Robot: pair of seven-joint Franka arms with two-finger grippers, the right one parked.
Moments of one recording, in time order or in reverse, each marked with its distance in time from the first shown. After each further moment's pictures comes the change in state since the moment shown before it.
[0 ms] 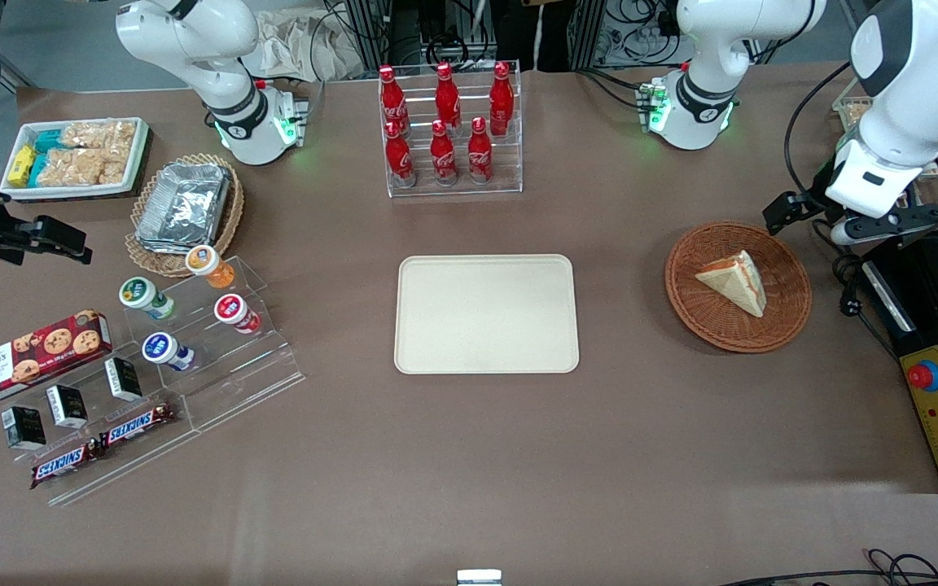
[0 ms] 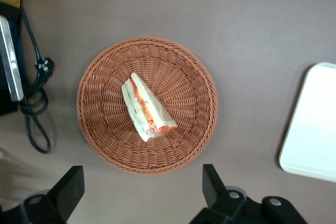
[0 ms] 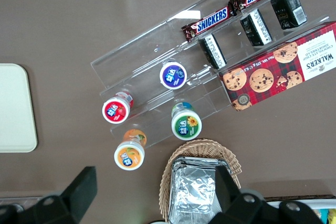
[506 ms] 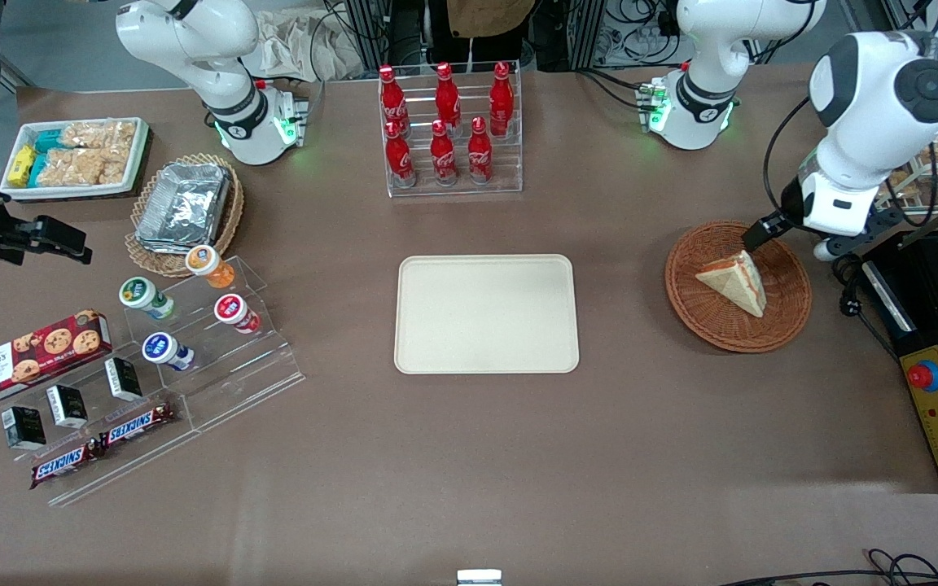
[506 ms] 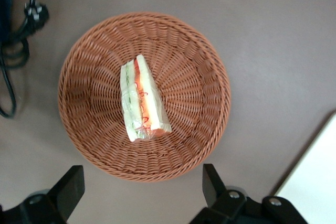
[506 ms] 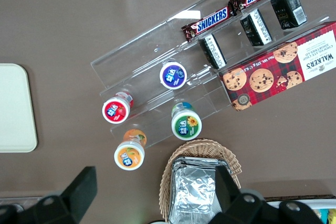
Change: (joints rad) arm 0.000 0.005 -0.008 -0.205 -0.001 0.212 -0.320
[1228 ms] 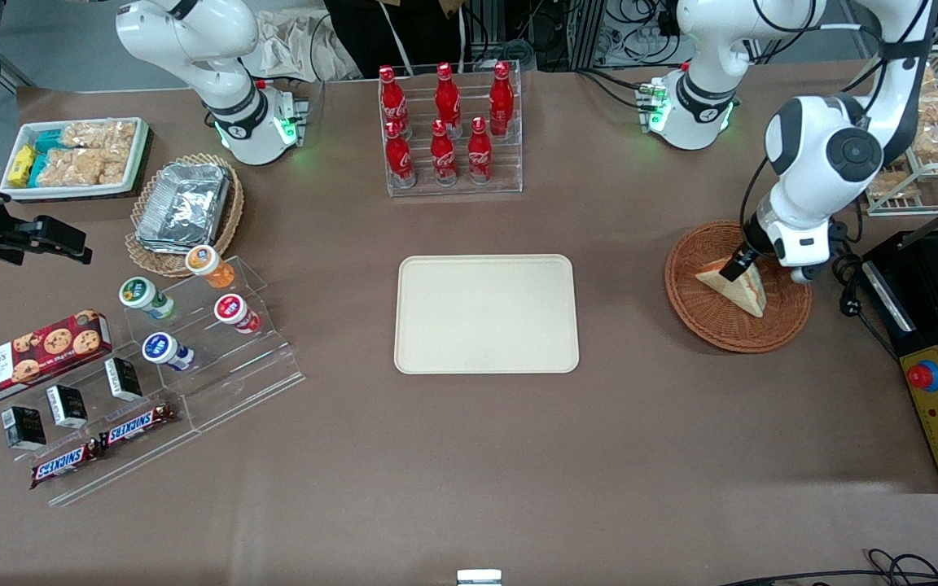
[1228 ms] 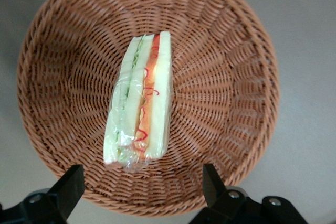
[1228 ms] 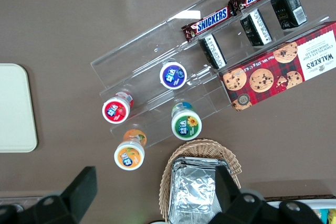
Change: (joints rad) arm 0.001 0.194 0.000 -0.119 -0.002 0.275 -0.347
